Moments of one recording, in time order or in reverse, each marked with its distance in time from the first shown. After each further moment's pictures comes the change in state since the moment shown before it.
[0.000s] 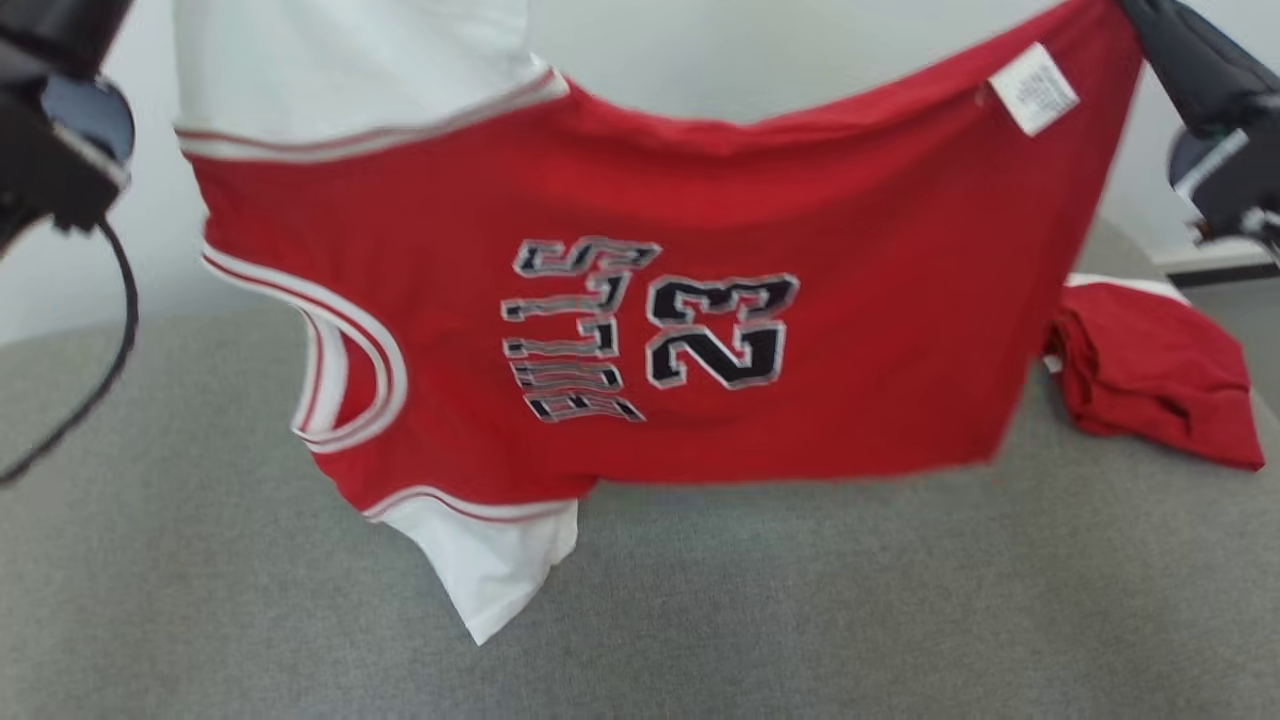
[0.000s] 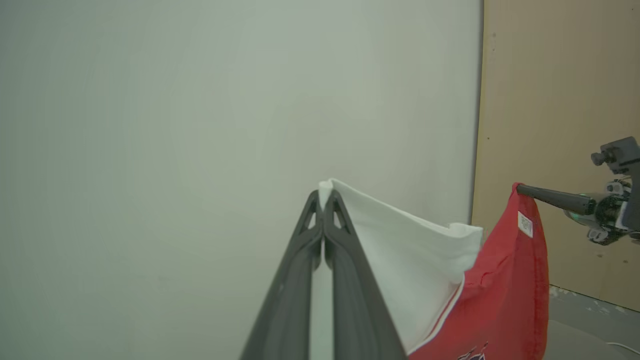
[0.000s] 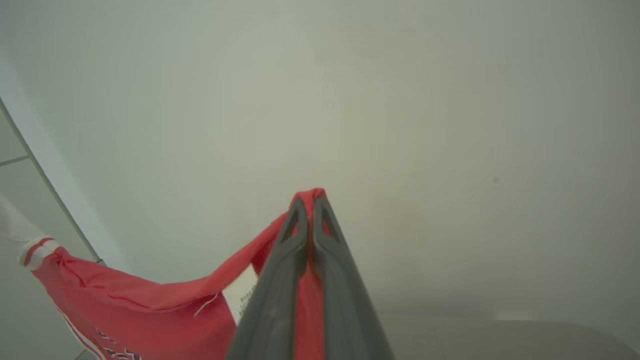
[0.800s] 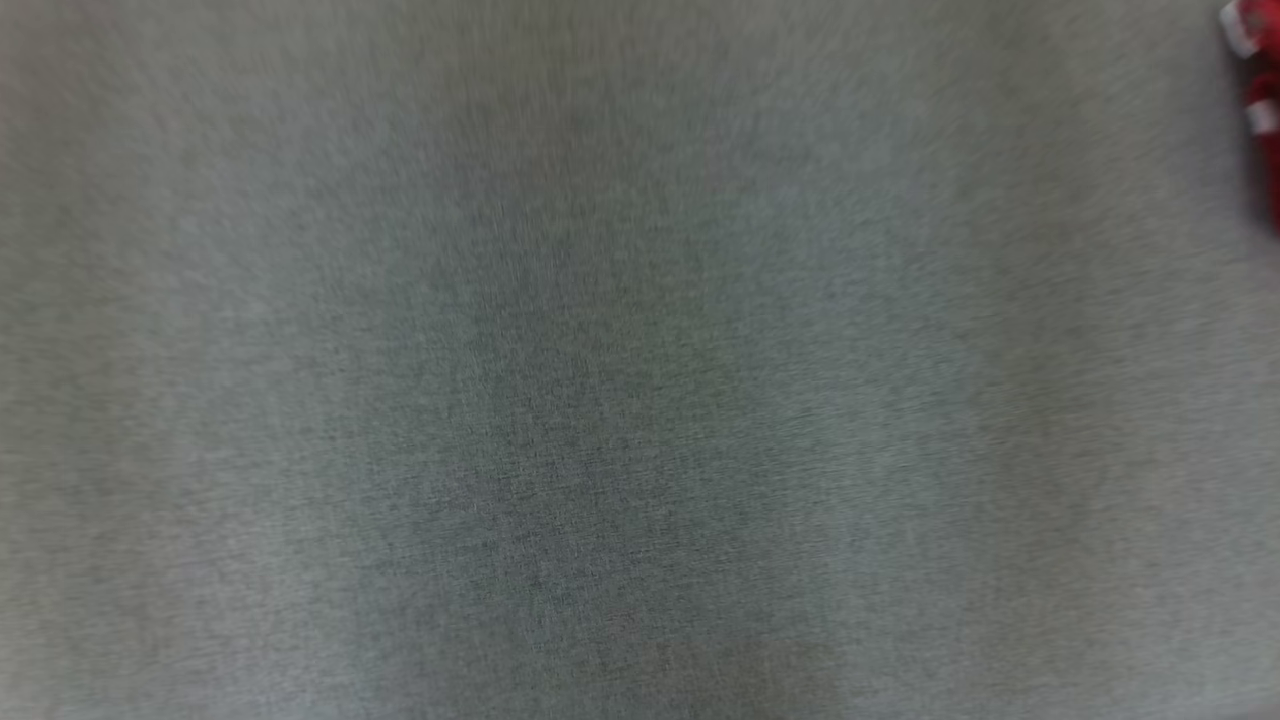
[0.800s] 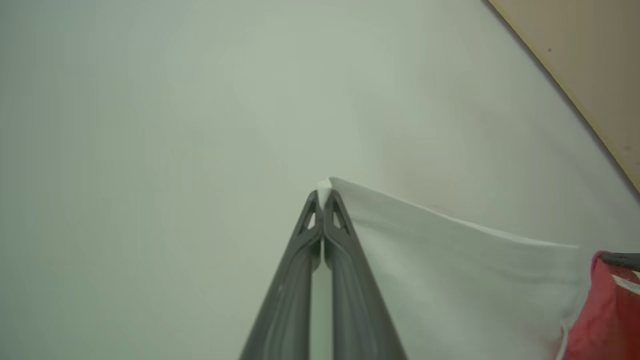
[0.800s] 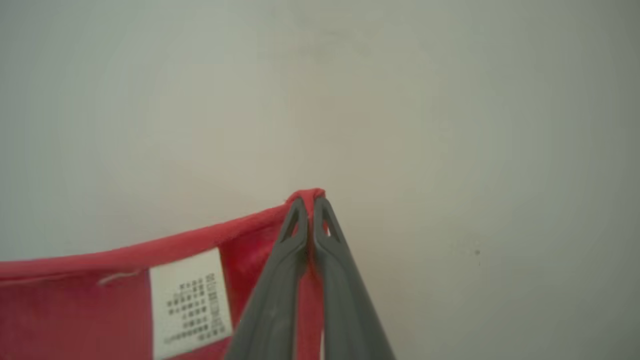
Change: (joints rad) left arm -0.785 -0.308 0.178 0.384 0.740 0.009 -0.342; right arm -0.749 0.421 -0.121 0.680 -0.338 0.000 -0.273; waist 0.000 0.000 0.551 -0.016
